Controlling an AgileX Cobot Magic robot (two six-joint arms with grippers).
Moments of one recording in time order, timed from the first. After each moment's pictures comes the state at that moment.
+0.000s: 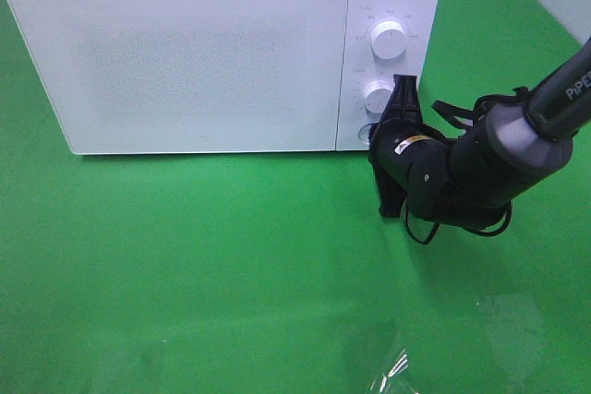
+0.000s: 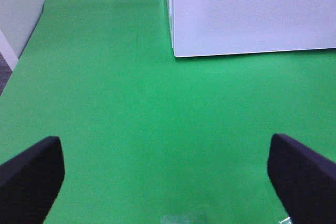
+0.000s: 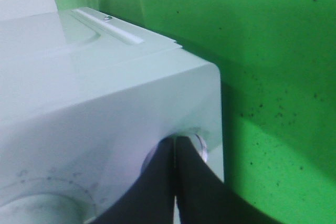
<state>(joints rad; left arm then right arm) 0.05 0.00 -0.50 -0.09 1.04 0.15 0.54 2.15 -0.87 0.56 -0.87 1.42</state>
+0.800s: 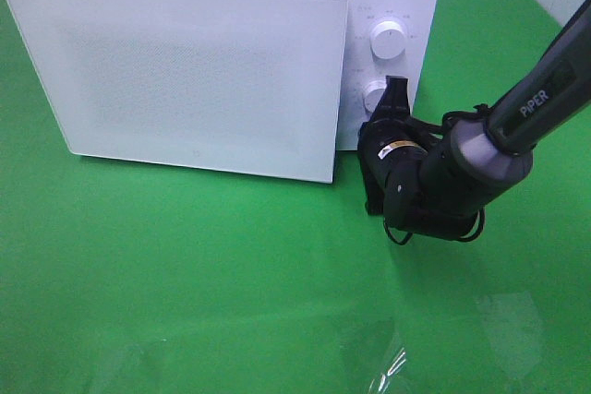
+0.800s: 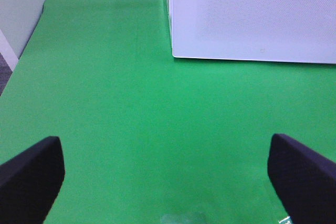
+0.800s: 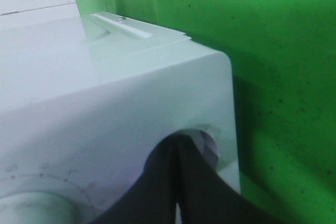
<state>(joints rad) 0.05 0.00 -0.50 -0.09 1.04 0.15 0.58 2.24 -0.94 0.64 -0.98 1.44</state>
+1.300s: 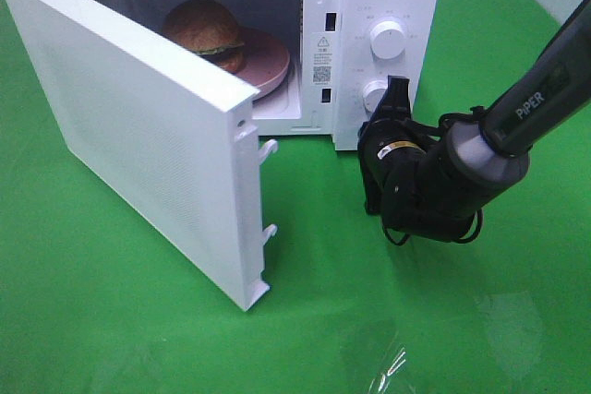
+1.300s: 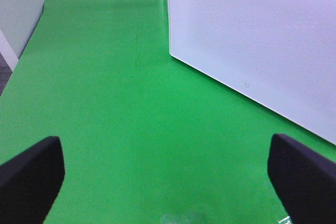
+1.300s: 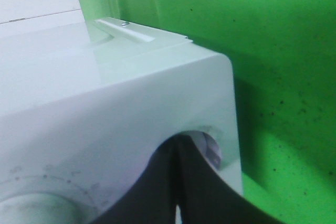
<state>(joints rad) 0.05 0.00 -0.50 -0.09 1.04 0.15 0.58 2.24 -0.94 0.66 -0.99 1.44</state>
